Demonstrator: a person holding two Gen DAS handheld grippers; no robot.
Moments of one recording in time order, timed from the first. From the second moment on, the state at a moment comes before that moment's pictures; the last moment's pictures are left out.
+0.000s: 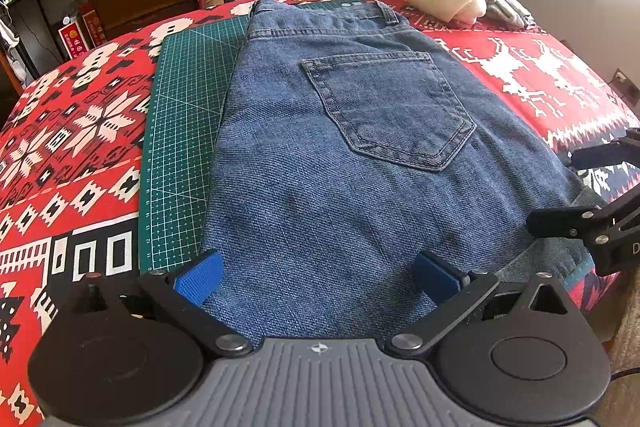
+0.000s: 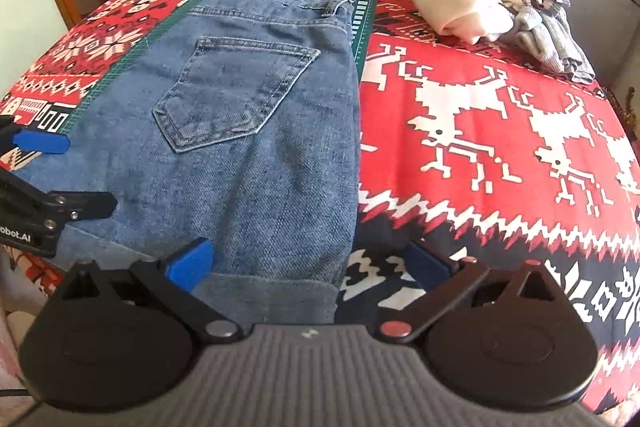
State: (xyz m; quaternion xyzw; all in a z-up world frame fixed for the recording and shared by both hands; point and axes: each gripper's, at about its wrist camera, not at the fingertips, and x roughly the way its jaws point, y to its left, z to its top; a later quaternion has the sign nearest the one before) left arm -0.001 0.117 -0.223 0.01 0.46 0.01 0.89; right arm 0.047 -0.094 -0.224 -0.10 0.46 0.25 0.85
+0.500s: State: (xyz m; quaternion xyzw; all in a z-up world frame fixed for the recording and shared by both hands) left arm -0.001 0.117 -0.223 0.01 0.46 0.01 0.89; right arm 0.041 -0.097 -0.227 -0.10 0.43 0.26 0.86
